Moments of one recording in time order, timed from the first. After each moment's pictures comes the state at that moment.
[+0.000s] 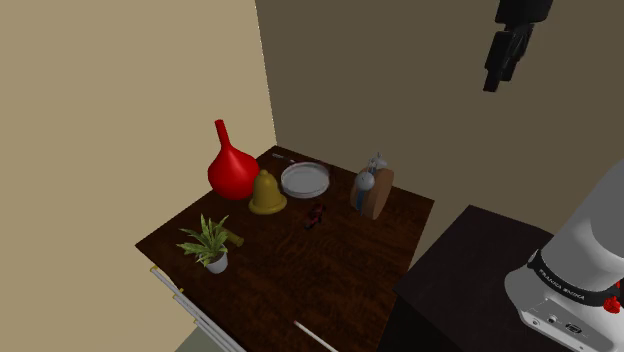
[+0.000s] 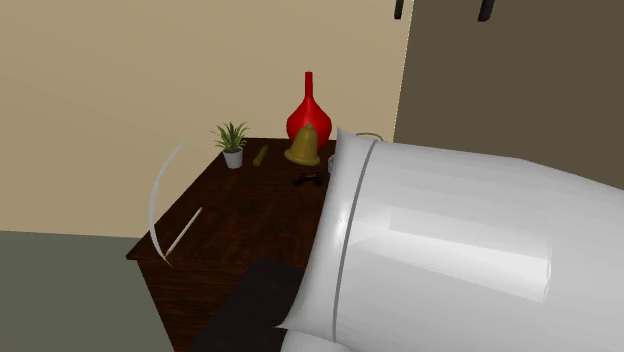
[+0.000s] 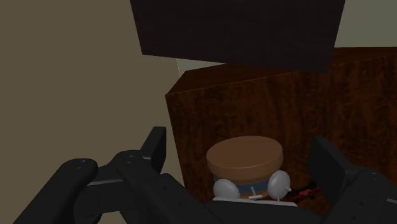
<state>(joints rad) -0.01 -0.79 -0.06 -2.30 -0.02 1.43 -0.11</state>
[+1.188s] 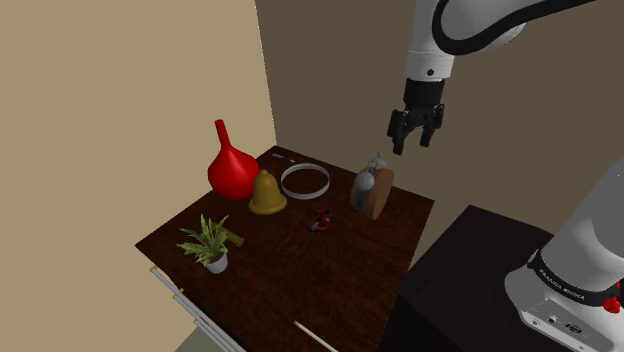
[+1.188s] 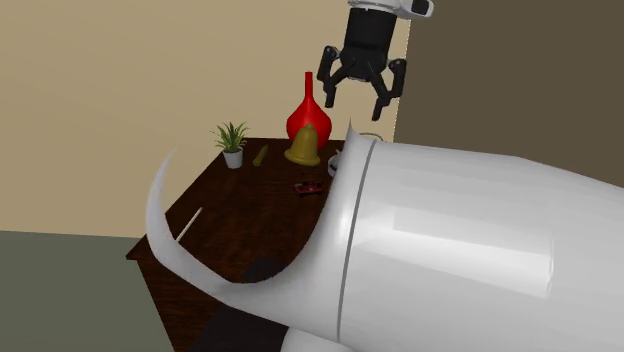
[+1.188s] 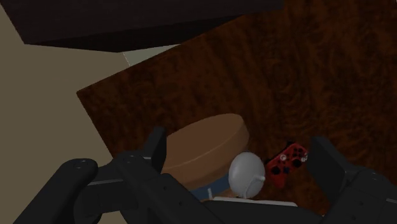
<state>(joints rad) 0.02 -0.48 0.11 -2.47 0.21 1.89 0.23</state>
